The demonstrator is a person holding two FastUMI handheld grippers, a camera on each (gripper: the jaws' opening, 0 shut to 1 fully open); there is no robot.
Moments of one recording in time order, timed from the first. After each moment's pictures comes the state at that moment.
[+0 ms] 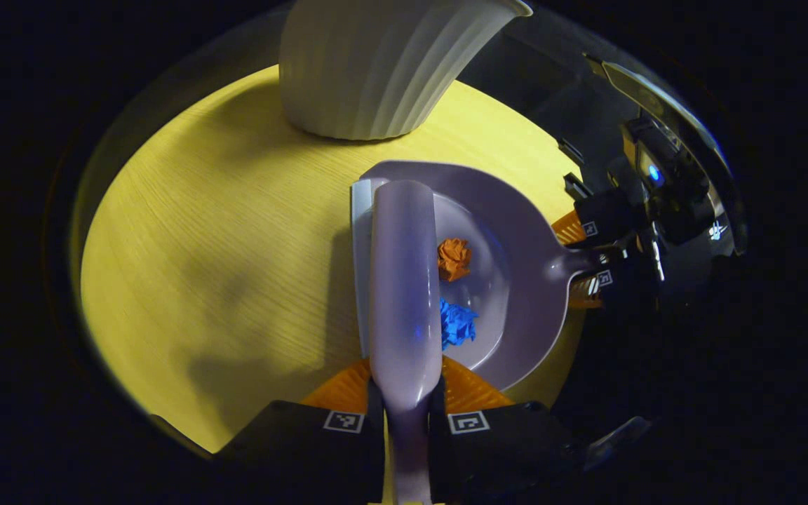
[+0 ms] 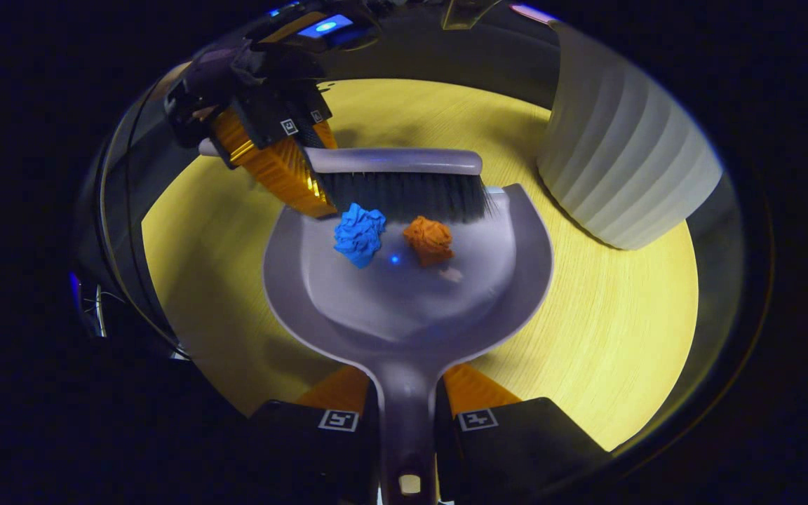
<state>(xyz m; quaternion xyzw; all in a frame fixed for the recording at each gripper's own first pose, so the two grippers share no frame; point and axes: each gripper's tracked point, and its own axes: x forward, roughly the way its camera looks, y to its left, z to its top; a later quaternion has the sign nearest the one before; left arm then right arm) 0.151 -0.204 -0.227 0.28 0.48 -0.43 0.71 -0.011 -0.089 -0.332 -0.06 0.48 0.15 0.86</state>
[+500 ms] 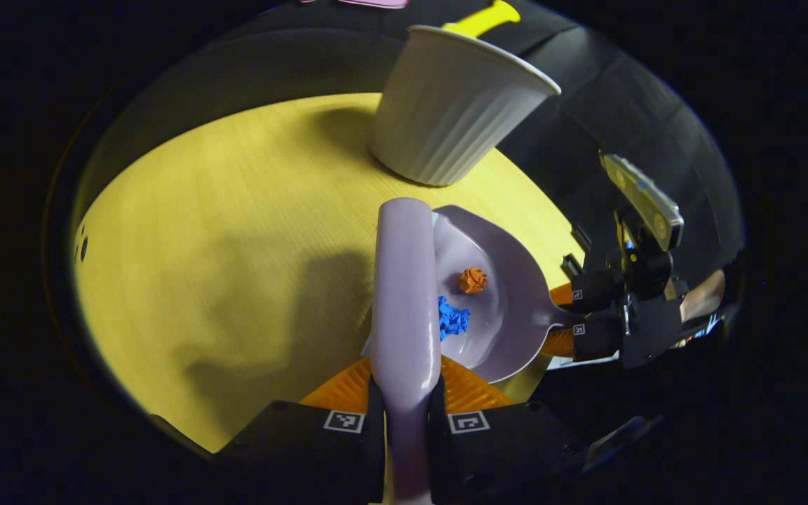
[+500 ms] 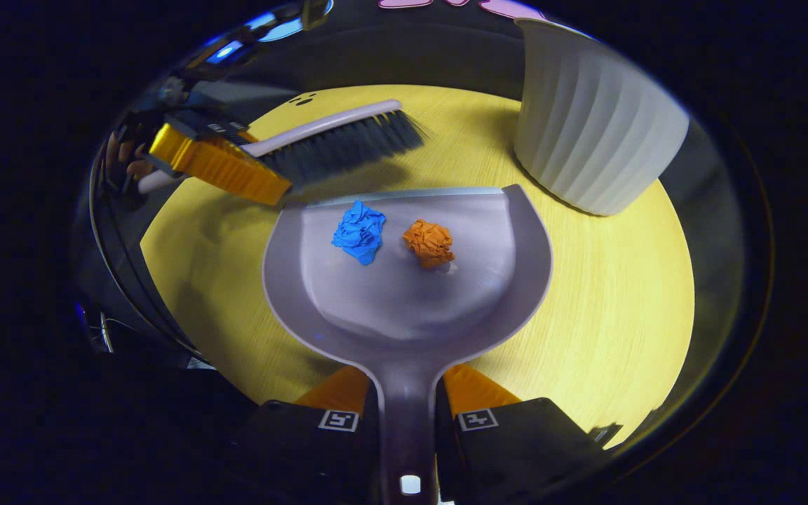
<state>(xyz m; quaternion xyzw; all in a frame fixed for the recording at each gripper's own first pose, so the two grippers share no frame) 0.126 -0.181 -0.205 0.08 0.43 -0.36 0.82 -0.015 -0.079 -0.330 -0.03 0.47 0.10 0.87</state>
